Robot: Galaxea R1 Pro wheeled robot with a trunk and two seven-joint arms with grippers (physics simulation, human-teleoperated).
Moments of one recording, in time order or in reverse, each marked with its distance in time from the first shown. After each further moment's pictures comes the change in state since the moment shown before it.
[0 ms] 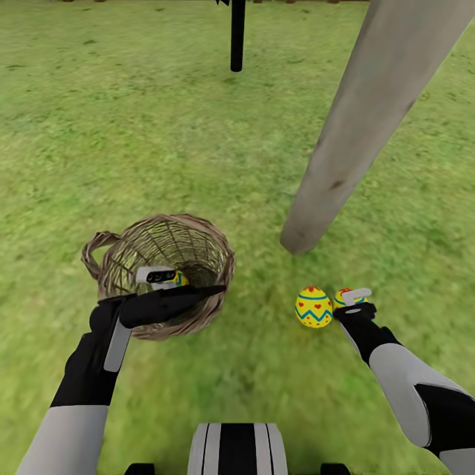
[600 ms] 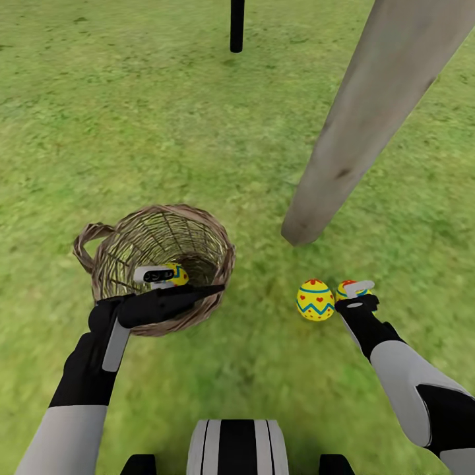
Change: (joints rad) left arm 0.000 0.006 0.001 0.000 0.019 0.003 0.000; right arm -0.001 -0.002 0.000 -0.068 0.017 0.008 -0.004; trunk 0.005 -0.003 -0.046
